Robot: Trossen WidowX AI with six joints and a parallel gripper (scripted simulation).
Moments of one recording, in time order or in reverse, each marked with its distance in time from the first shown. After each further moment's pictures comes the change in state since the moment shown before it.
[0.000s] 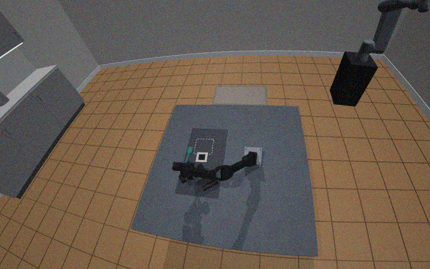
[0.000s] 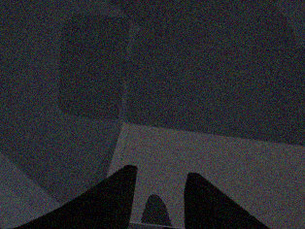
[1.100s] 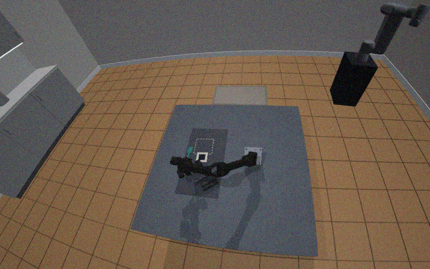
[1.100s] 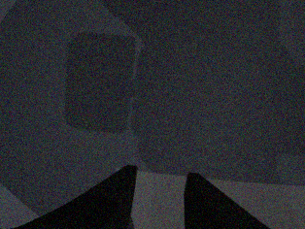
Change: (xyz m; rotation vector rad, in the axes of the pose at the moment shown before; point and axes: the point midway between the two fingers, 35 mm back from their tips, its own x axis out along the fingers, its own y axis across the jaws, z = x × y) arm -0.003 -0.002 0.039 0.005 0.003 -0.008
